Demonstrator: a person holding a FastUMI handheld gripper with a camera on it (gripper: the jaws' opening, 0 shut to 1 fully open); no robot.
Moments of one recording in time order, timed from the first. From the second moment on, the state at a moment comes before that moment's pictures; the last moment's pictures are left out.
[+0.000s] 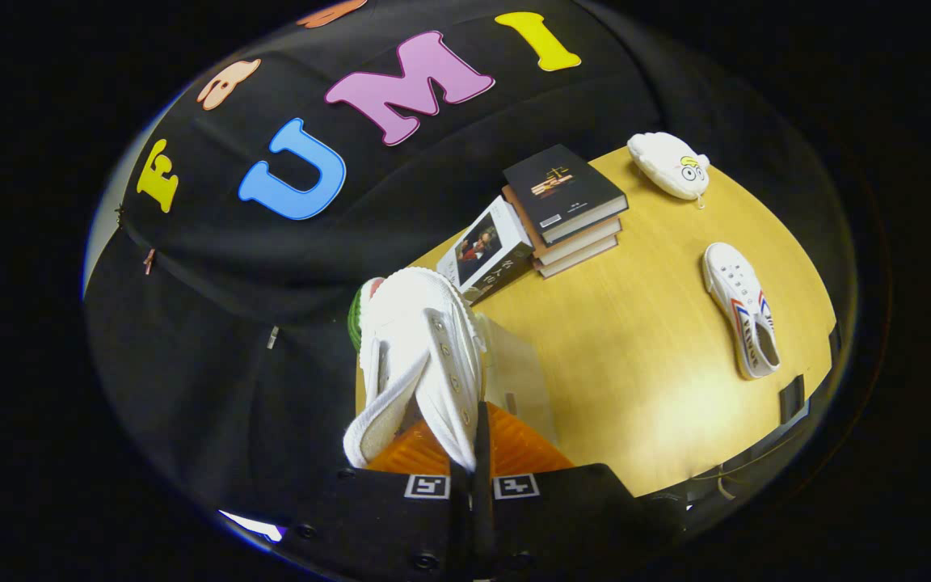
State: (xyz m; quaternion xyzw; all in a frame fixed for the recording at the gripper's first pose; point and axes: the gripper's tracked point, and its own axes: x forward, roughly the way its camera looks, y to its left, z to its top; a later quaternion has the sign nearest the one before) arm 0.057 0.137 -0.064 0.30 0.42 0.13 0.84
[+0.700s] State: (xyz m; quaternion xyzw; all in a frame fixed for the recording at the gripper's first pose) arm 0.072 0.259 -0.162 0.26 0.48 0.10 0.83
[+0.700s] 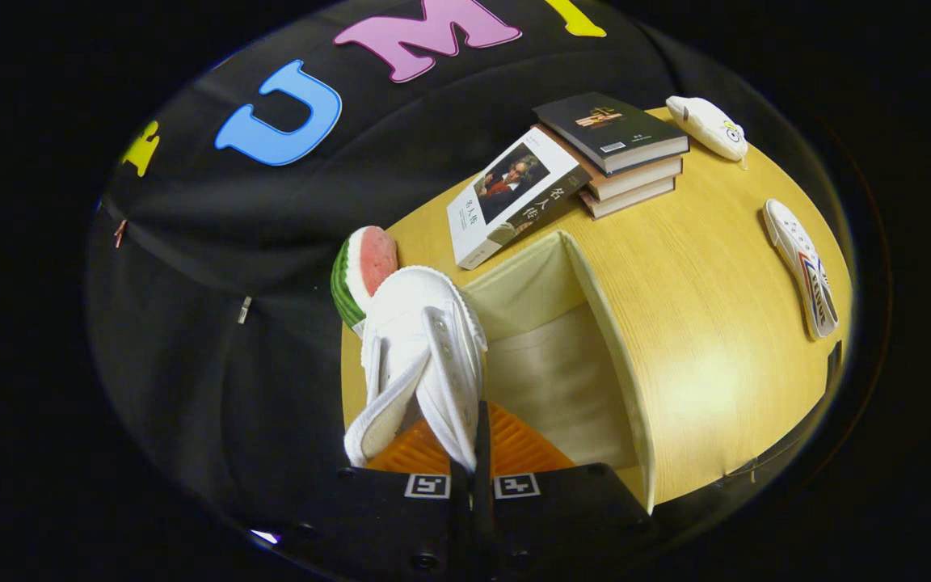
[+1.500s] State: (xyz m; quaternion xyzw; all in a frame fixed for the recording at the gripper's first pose) arm 0.076 0.269 -0.191 0.22 0.49 0.11 0.83
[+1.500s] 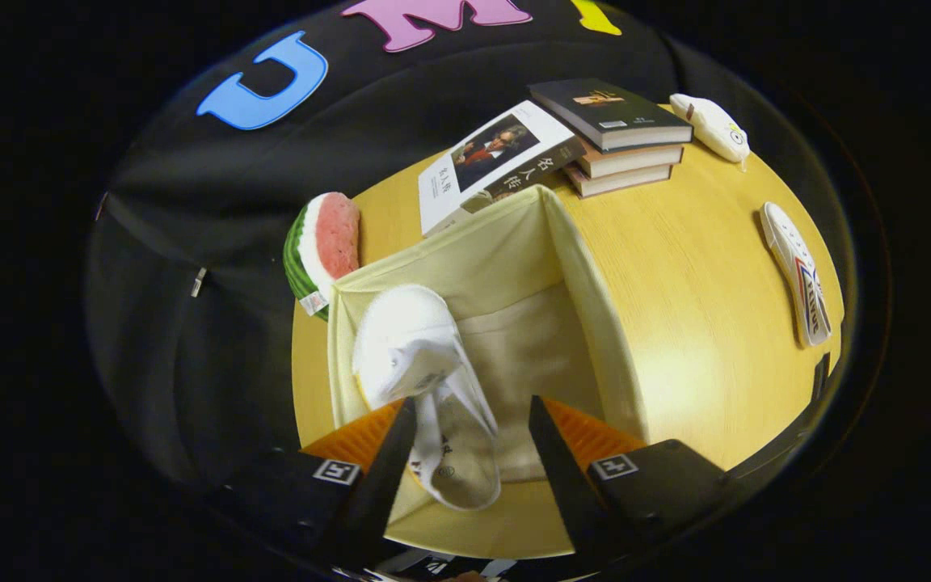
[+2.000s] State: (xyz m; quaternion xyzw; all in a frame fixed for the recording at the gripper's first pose) arm 0.057 0.197 -0.113 0.21 0.42 0.18 0.86
